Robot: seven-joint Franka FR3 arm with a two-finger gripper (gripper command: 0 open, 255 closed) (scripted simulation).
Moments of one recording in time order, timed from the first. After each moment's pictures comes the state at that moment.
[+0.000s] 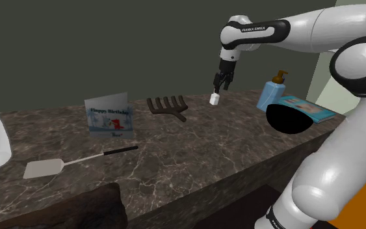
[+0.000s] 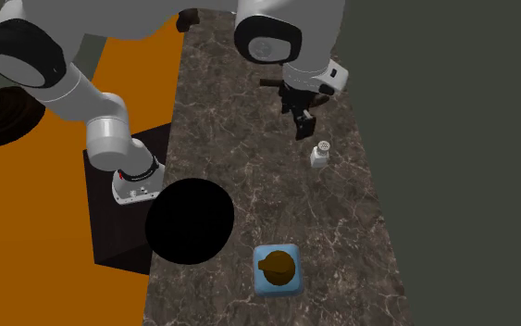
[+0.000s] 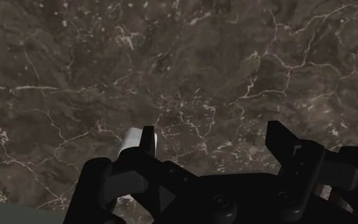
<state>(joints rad) -0.10 -0.09 -0.33 -1.84 -0.05 1.73 -0.37</state>
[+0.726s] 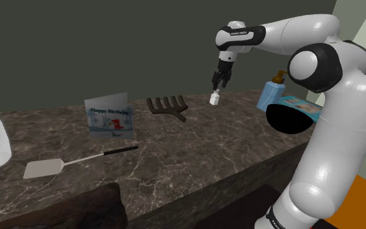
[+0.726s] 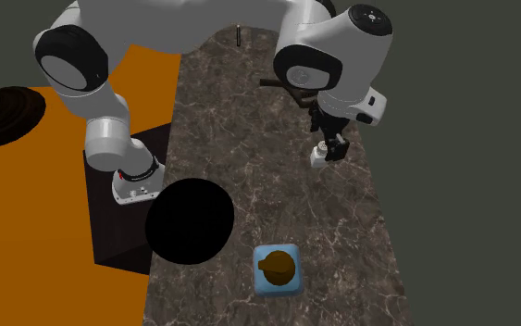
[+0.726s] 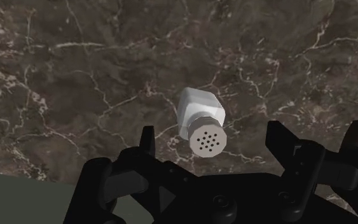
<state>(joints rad) -0.17 0.16 -0.39 -1.60 0.07 1.75 -0.48</state>
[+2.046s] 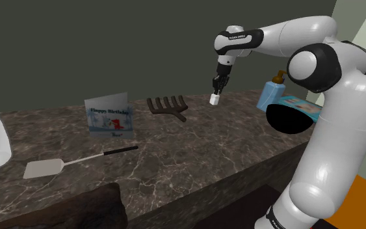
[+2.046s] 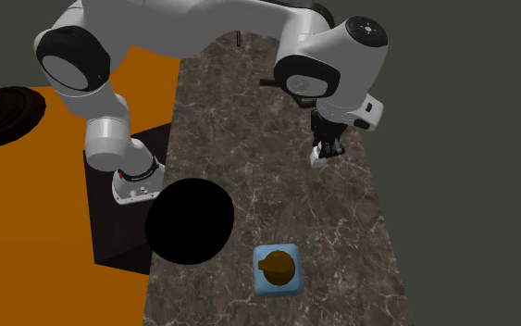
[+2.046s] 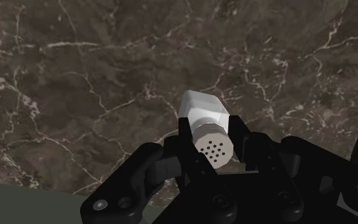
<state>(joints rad) -0.17 0.17 -0.39 -1.64 0.07 1.80 -0.48</state>
